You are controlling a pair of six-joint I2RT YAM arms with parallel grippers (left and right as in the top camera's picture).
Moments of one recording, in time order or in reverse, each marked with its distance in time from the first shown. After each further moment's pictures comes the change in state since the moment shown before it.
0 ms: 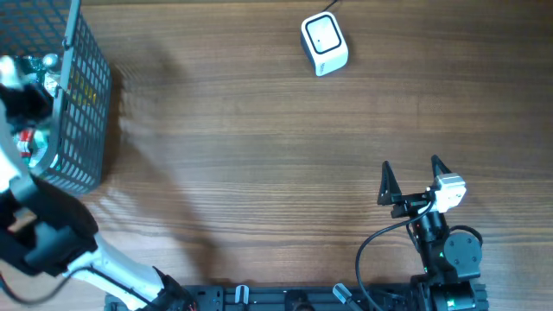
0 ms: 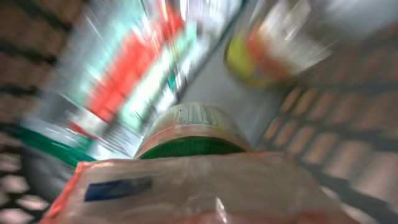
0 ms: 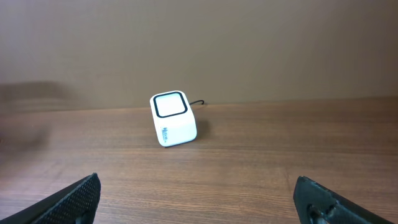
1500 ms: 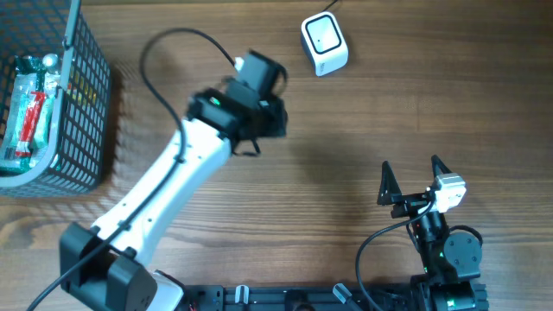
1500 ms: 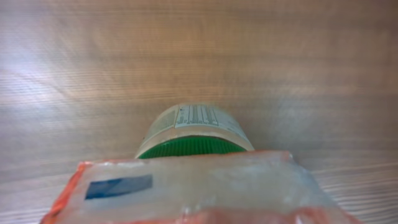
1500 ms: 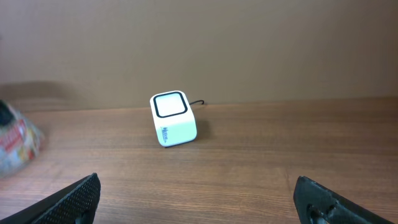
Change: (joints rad) left arm -1.182 -0.312 -0.483 0.249 -0.108 -0.613; right arm 0.000 0.000 0.000 0.000 0.000 0.000
